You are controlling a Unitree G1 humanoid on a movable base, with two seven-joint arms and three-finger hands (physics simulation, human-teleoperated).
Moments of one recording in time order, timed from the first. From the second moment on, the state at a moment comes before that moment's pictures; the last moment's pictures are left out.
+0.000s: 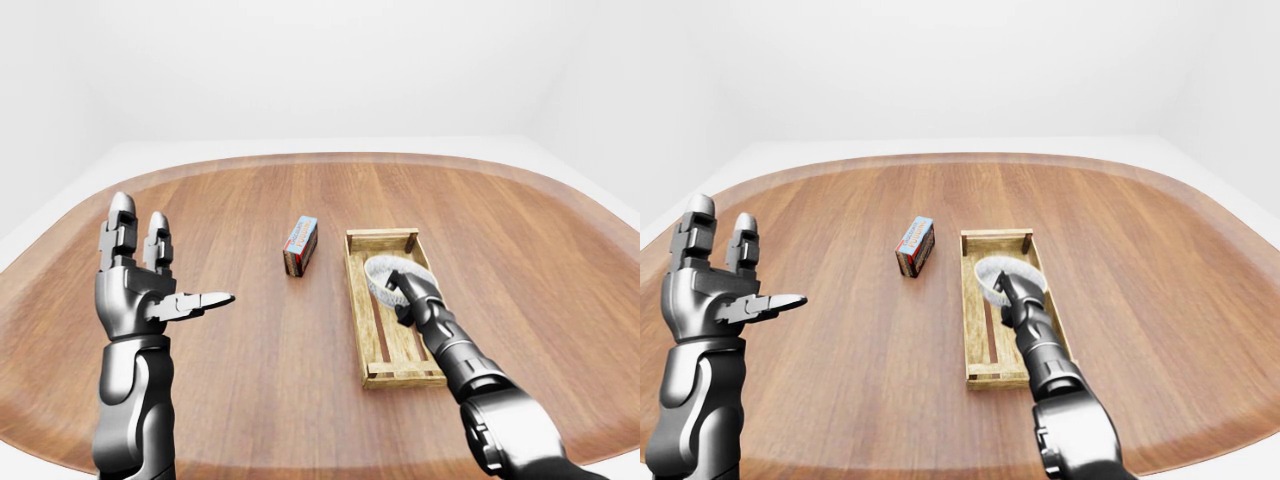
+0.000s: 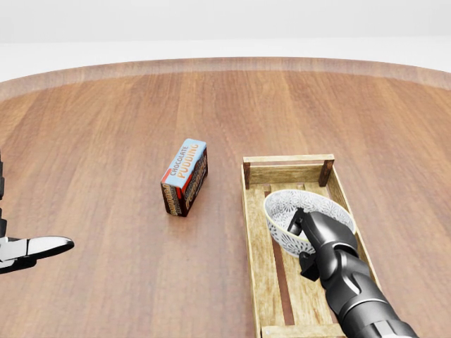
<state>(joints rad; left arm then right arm) -0.02 0.12 0.33 -0.41 -0.41 0.09 -0.06 -0.65 -0.17 0.05 1.10 -0.83 0.09 -0.07</state>
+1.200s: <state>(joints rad) -0.02 0.12 0.33 -0.41 -0.42 0.09 -0.06 -0.64 -0.16 0.06 1.11 -0.82 0.09 -0.08</state>
